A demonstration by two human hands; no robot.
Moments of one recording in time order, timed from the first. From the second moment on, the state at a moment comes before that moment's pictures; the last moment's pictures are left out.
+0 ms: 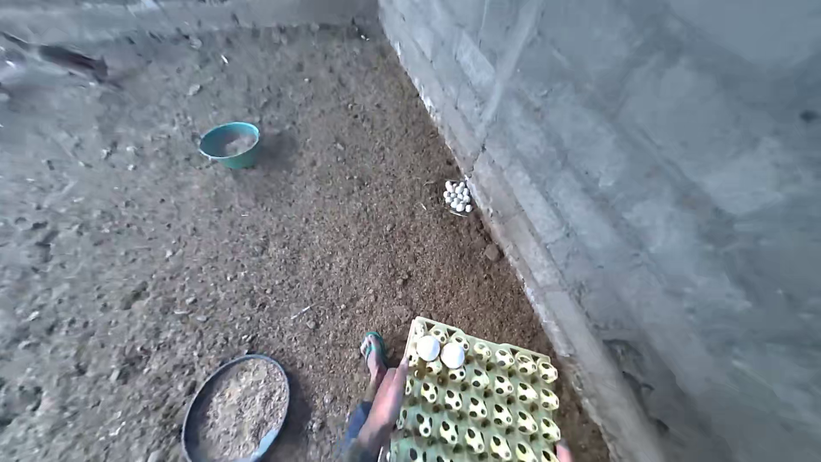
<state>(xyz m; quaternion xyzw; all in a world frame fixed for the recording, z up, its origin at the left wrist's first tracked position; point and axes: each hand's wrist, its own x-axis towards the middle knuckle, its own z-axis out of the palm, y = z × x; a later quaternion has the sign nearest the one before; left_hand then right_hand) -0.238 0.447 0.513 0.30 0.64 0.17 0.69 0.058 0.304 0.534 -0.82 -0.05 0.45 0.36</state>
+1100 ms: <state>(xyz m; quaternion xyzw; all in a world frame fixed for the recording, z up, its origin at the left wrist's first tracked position) -0.280 1.311 0.084 0.08 0.76 0.45 0.46 0.021 1.423 0.100 -0.64 -0.43 0.63 0.07</state>
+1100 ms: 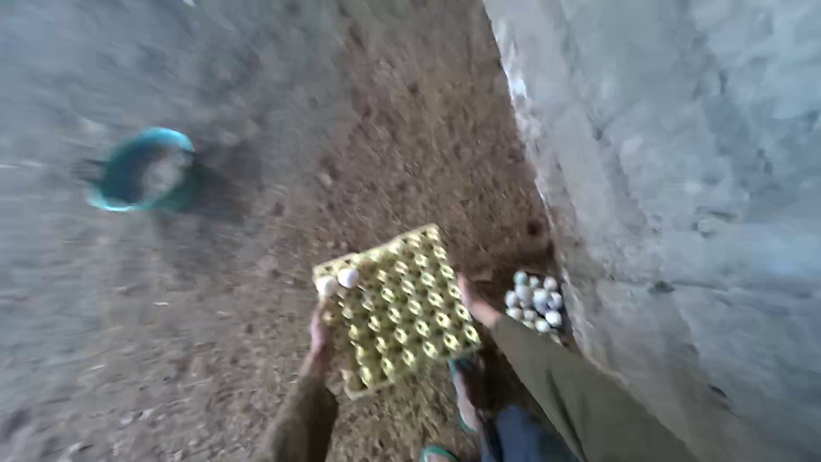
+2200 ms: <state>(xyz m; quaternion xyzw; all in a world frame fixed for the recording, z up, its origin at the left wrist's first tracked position) -0.217 1.303 -0.009 0.32 0.79 0.50 0.16 0.242 1.375 -0.147 -0.84 -0.50 0.22 -0.03</state>
